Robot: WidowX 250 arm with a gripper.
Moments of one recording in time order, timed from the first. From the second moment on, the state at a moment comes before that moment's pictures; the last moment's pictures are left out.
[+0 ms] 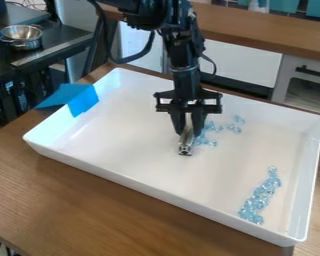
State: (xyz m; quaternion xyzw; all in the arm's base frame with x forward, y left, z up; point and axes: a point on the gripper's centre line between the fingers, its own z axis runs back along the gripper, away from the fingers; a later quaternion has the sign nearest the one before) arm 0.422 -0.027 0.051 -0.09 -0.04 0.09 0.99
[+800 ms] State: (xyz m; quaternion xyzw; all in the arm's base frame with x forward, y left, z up) arm 0.419 -0.019 0.051 -0.09 -0.05 -0.11 0.99
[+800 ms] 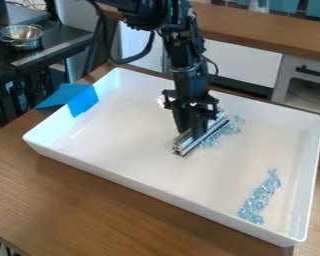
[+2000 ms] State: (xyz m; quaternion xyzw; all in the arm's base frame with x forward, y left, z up) arm 0.341 -0.145 0.050 -0.11 0.04 -0.33 0.94
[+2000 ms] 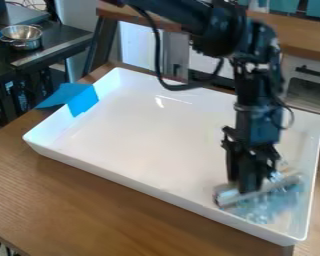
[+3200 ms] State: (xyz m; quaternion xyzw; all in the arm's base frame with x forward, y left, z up) arm 0.389 -0.038 0.086 -0.04 -0.05 -0.06 1.00
